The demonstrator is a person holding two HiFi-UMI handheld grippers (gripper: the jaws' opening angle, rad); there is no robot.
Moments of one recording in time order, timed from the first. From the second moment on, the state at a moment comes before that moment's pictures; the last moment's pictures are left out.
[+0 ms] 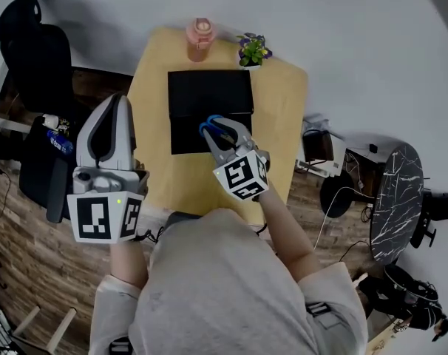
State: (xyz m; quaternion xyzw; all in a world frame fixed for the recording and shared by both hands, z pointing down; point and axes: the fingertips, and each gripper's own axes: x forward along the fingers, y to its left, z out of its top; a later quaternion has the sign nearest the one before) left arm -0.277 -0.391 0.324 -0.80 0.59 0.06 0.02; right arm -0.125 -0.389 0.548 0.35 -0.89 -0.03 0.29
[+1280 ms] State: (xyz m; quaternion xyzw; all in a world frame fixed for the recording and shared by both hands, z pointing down) left arm -0.317 -0.384 0.349 -0.79 0.62 0.04 0.00; right arm -0.136 -0.387 0.665 0.22 -0.84 0.00 0.49
